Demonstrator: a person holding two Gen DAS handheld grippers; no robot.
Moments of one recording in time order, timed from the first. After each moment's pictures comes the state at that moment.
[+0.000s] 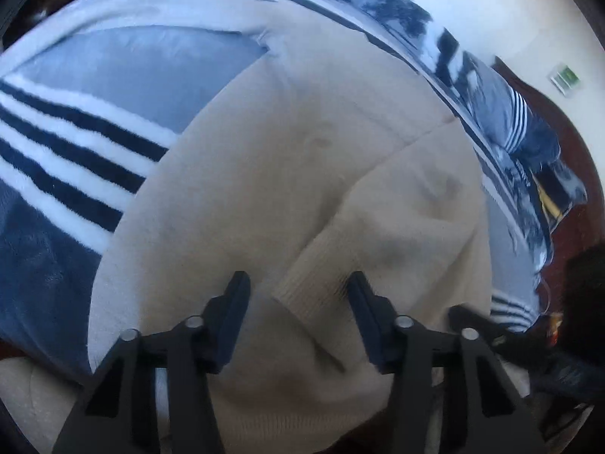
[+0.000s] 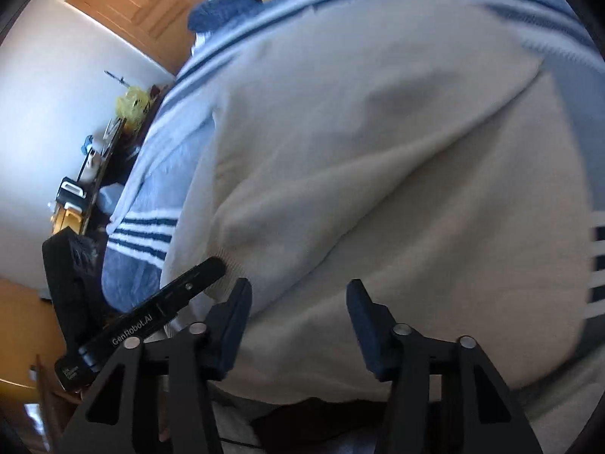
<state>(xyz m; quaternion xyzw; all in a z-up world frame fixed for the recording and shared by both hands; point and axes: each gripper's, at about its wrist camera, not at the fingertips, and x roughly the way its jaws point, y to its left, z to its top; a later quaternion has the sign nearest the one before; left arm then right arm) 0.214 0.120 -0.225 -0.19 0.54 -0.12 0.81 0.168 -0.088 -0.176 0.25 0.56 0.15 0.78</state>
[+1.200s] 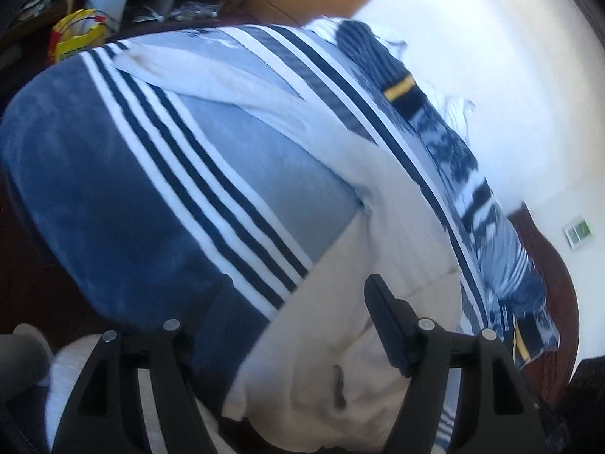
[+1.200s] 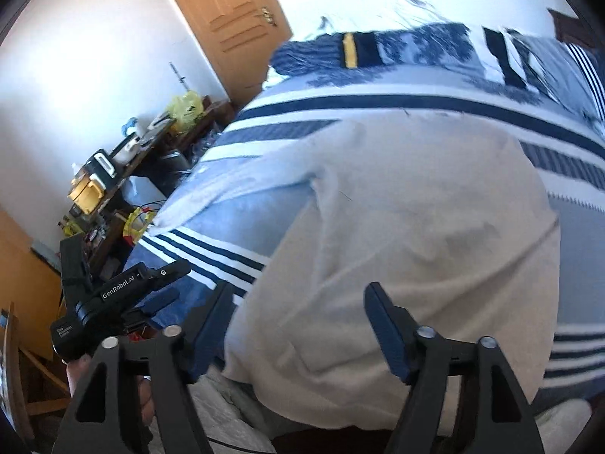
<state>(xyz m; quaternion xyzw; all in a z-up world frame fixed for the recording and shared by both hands) 0.171 0.256 -0.147 -0.37 0.42 0.03 0.83 0.149 -0.017 -0.033 0.13 0.43 0.20 0.87</state>
